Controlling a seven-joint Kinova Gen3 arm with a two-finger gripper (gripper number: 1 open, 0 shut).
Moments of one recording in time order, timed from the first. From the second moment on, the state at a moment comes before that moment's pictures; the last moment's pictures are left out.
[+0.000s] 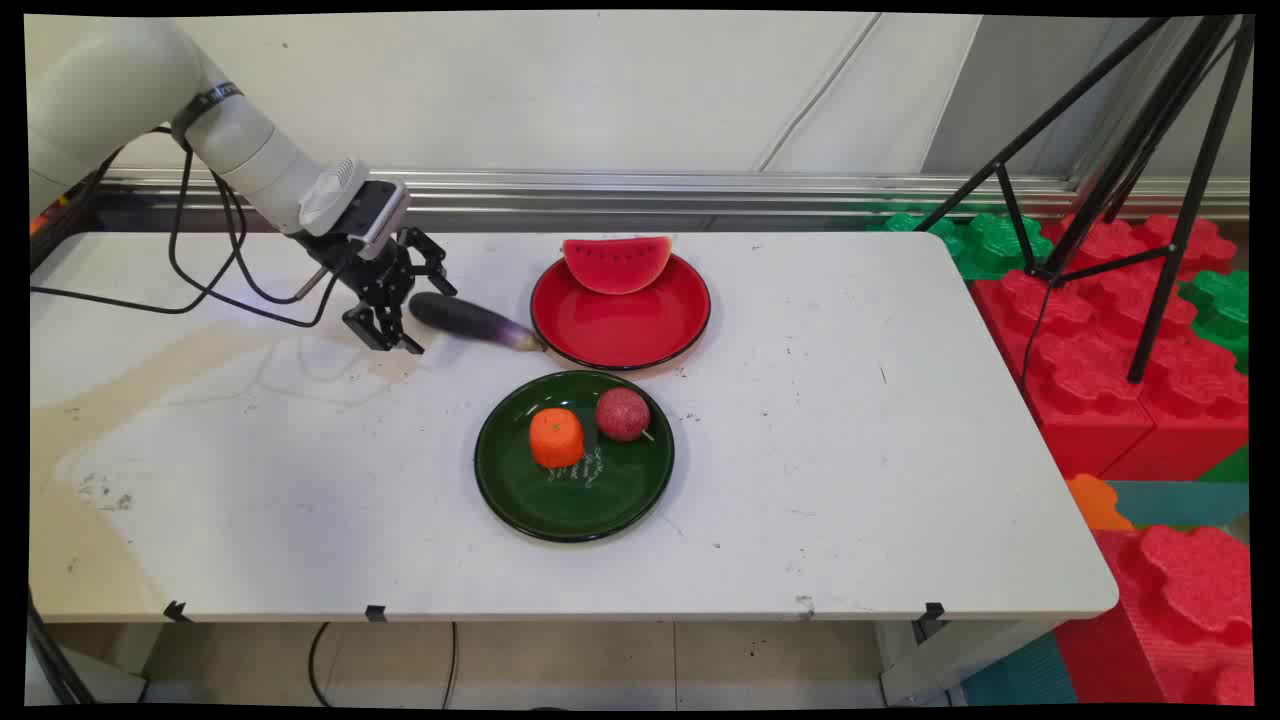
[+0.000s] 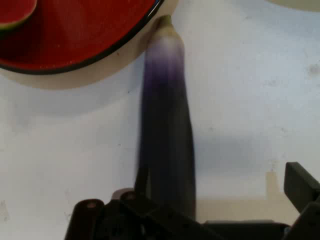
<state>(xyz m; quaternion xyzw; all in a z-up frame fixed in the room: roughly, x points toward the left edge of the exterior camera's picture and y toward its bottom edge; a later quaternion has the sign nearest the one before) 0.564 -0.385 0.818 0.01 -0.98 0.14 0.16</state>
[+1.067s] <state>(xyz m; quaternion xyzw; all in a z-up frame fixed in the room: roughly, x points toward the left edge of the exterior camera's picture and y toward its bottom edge) 0.577 -0.352 0.872 0.10 -0.96 0.13 0.21</state>
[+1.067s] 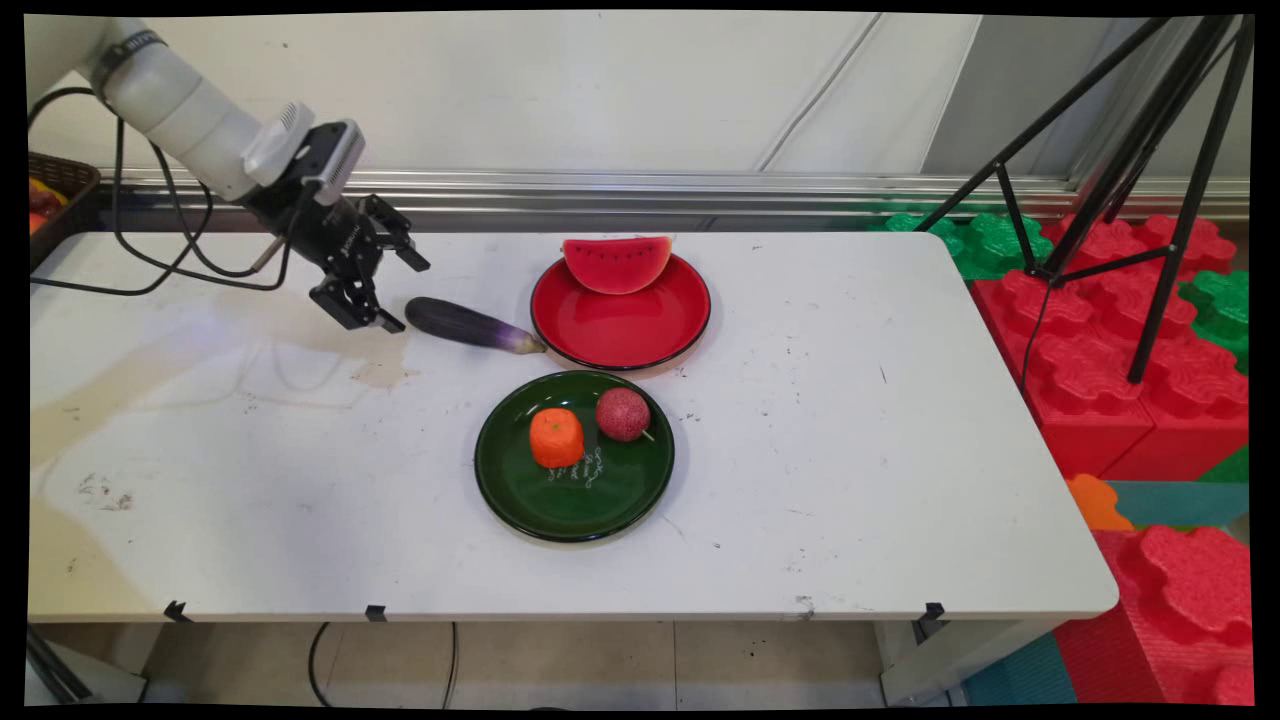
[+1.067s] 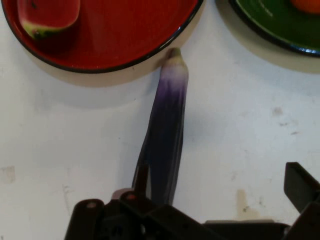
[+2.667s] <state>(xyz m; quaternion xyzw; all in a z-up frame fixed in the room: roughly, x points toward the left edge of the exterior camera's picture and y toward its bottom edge) 0.499 -0.279 0.869 0.15 -0.94 0.07 0.28</state>
